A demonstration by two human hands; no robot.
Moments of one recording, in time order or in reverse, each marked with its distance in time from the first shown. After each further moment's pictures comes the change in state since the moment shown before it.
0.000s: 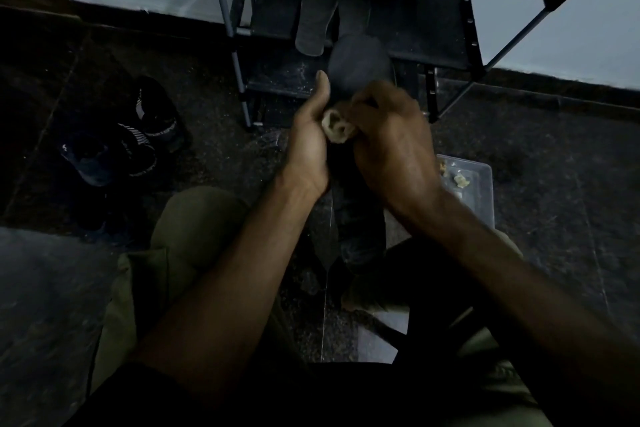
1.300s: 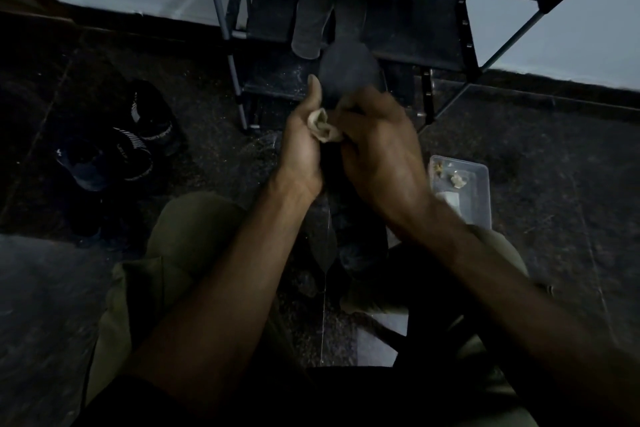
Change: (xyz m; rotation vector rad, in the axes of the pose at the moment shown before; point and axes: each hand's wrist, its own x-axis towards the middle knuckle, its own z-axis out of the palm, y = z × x) left_hand 0.007 0.002 -0.006 0.059 0.072 0.015; right_hand 0.000 -0.005 0.009 0.030 0.033 0.007
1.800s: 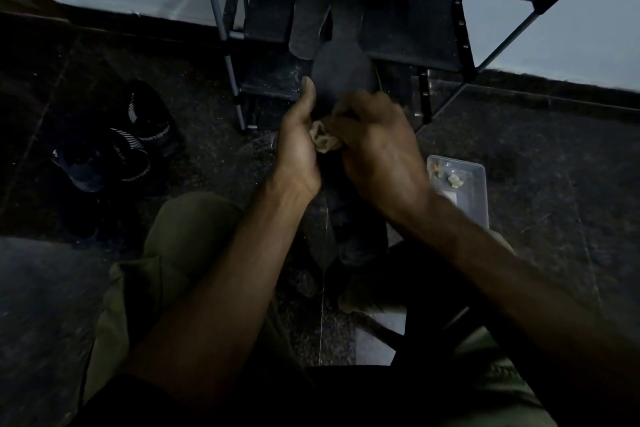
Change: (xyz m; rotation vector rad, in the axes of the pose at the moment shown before) left_hand 0.002 -0.001 -0.004 0.017 0.049 0.053; right_hand -0.001 0.010 -0.002 -0.078 -0.079 -0.128
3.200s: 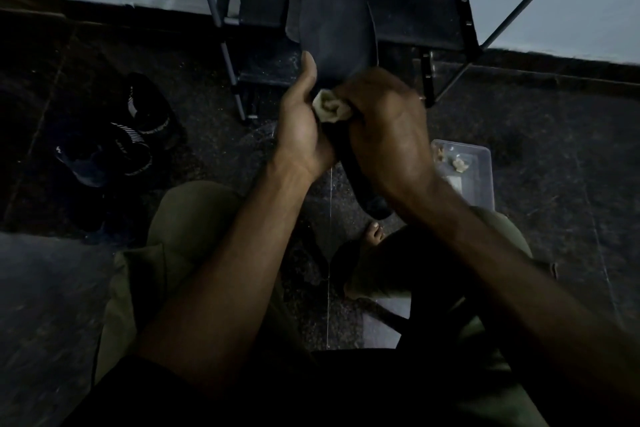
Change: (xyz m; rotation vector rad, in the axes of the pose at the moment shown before) left_hand 0.004 0.000 0.003 -0.126 -0.167 -0.102; right_hand 0.000 -0.005 -0.003 0.171 0.067 0.237
